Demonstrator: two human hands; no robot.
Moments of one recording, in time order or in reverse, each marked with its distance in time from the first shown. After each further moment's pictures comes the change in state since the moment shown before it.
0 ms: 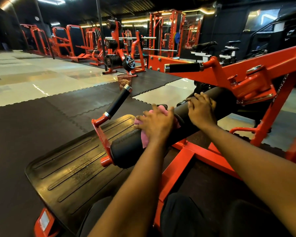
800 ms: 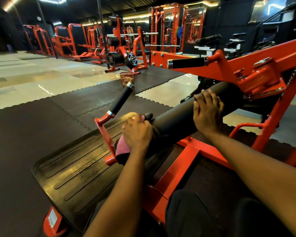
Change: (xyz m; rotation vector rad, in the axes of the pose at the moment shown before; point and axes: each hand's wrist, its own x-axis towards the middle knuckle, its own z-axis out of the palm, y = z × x) left_hand 0.011 -0.084 -0.007 -0.013 0.172 0.044; right_hand -0.028 0.012 0.011 -0.093 0.214 -0.144
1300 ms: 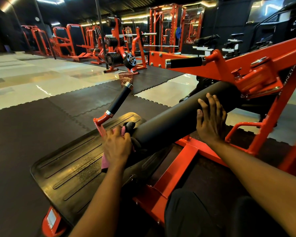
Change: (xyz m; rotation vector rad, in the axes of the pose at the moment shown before) left_hand -0.011 -0.076 -0.010 -0.020 0.052 -0.016; right_hand -0.037 0.020 0.006 0.000 0.058 -0.002
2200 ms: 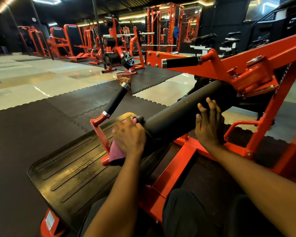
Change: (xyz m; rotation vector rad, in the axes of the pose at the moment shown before) left_hand -0.001 0.064 0.019 0.079 0.049 -0.037; right_hand -0.017 -0.001 -0.006 0.089 0.002 0.040
